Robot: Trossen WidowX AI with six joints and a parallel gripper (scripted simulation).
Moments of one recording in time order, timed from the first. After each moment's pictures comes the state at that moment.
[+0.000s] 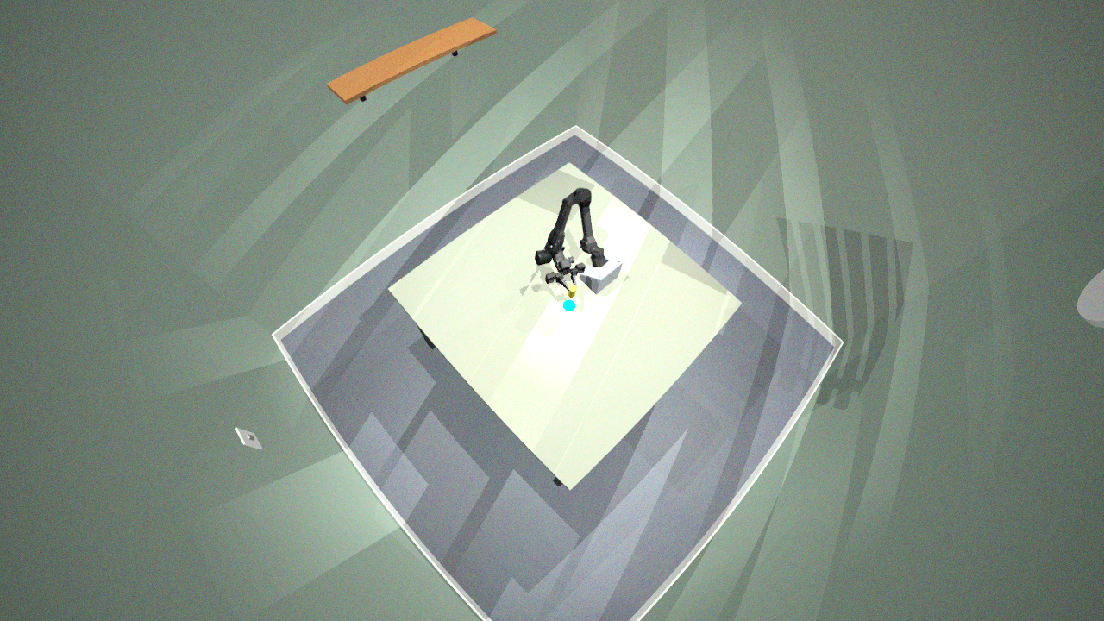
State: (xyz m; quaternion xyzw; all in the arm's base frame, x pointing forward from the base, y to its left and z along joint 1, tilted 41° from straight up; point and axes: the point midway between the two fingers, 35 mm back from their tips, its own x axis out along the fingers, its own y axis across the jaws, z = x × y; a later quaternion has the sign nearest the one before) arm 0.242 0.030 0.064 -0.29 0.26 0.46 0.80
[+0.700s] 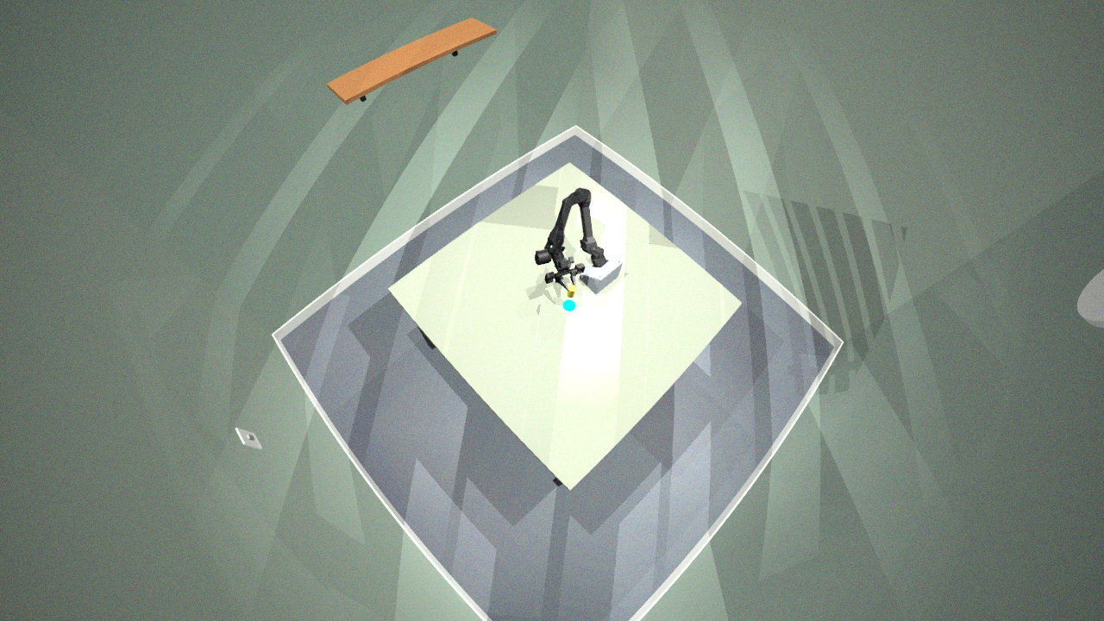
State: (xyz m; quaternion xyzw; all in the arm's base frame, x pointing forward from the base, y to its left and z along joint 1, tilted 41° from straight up) arm 0.242 0.026 0.063 -0.30 0.25 0.45 0.80
